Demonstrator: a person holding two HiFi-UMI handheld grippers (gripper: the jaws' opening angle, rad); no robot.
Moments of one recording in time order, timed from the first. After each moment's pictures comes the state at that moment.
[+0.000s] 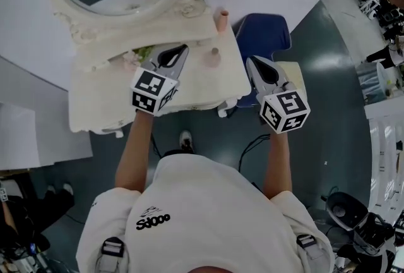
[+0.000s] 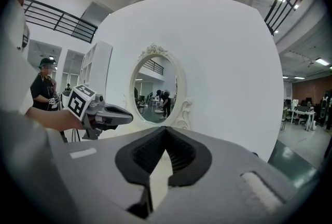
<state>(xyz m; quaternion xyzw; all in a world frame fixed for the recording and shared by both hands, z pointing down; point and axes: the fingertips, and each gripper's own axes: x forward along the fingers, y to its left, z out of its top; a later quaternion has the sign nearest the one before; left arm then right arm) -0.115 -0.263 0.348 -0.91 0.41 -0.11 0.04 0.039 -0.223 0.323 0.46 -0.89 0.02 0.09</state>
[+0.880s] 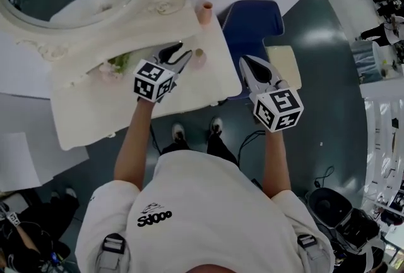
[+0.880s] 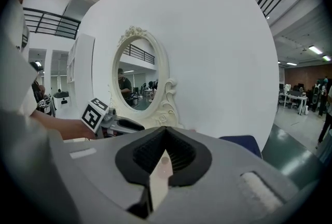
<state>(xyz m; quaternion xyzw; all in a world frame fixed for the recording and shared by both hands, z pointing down) -0.039 -0.408 0.462 -0.93 0.31 -0.14 -0.10 0.090 -0.340 0.378 0.49 -0.86 0.09 0.13</state>
